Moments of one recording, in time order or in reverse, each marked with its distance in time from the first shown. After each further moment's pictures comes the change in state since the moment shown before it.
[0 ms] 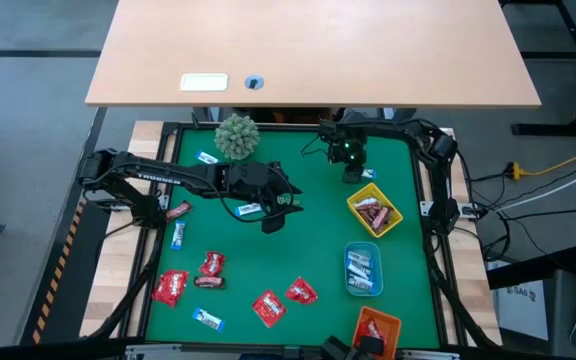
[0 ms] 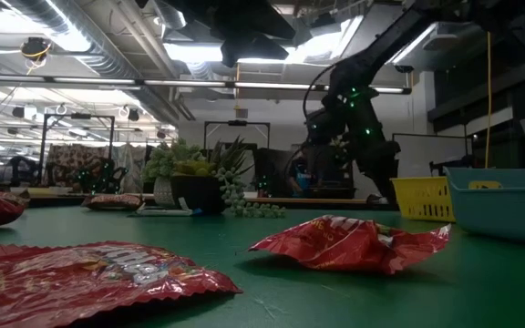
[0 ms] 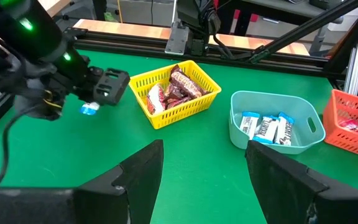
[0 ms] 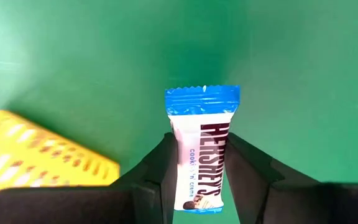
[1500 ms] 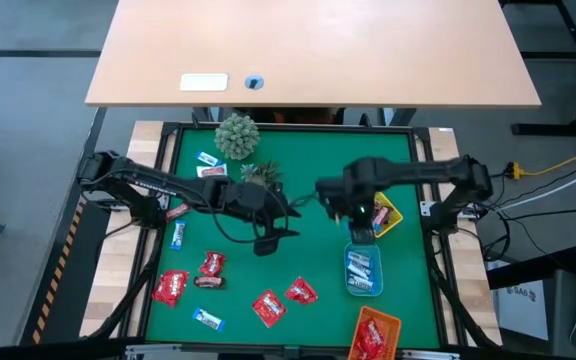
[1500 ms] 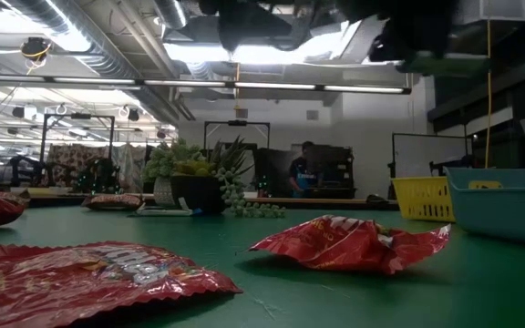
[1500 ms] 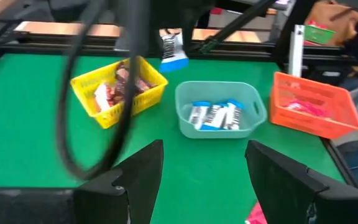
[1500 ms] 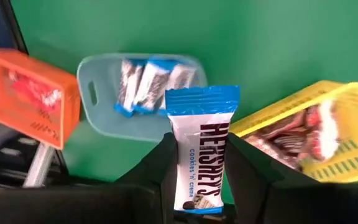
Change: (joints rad) left arm -0.145 0.000 0.000 -0.003 0.001 -0.005; right arm 0.685 -0.314 0.194 -0.300 -0.303 0.400
